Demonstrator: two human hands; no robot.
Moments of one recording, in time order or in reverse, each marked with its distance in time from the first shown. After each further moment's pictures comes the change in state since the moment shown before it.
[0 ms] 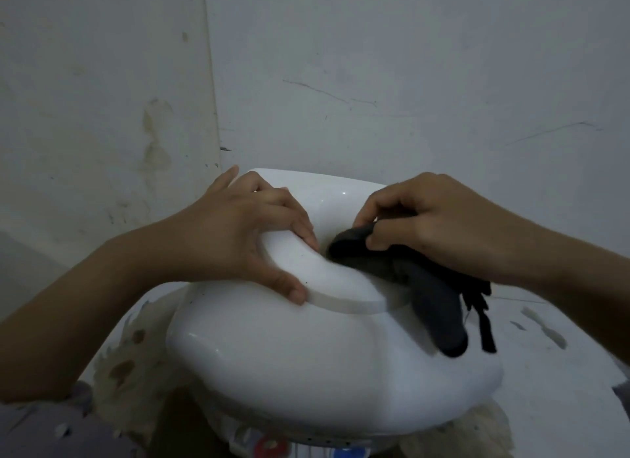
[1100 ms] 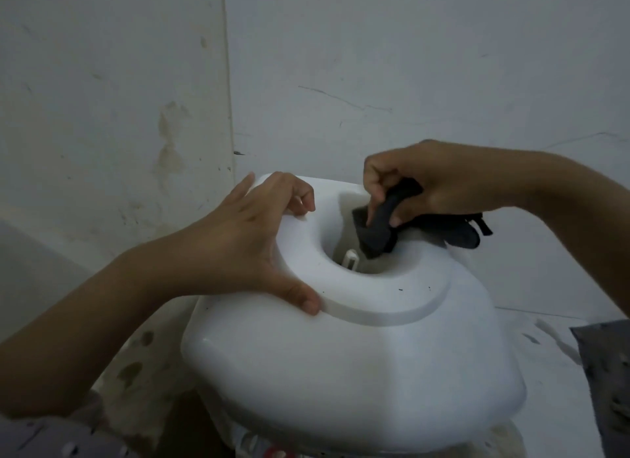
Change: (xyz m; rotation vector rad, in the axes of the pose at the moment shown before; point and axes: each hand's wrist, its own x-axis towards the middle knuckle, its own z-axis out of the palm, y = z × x) left_hand -0.005 0.005 0.001 -0.140 0.082 -0.131; right_hand 0.057 0.018 -0.037 -0.304 -0.326 -0.251
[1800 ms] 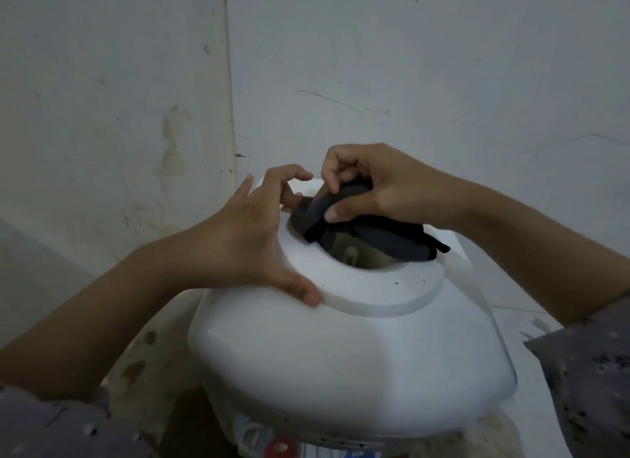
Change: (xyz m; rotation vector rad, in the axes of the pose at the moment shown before) left_hand -0.003 0.005 0.000 -0.137 0.002 -0.061; right_hand 0.021 -0.024 0.028 0.435 0.219 -0.107
